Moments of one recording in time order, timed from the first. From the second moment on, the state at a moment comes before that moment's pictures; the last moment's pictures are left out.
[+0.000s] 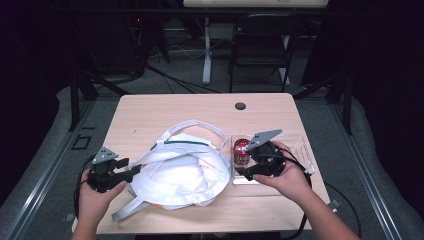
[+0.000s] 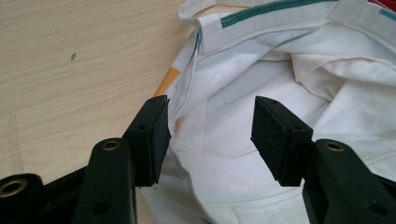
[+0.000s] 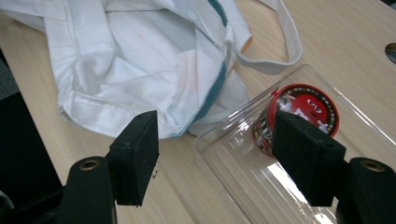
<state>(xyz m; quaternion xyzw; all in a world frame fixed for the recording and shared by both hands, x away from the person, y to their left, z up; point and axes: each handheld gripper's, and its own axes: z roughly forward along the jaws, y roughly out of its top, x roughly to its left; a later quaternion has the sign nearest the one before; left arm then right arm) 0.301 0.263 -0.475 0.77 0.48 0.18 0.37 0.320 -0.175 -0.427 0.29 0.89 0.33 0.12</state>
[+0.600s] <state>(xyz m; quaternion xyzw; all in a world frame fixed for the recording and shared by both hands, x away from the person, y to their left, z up) 0.299 0.265 -0.475 0.77 0.48 0.18 0.37 0.283 -0.183 -0.467 0.30 0.88 0.35 0.13</state>
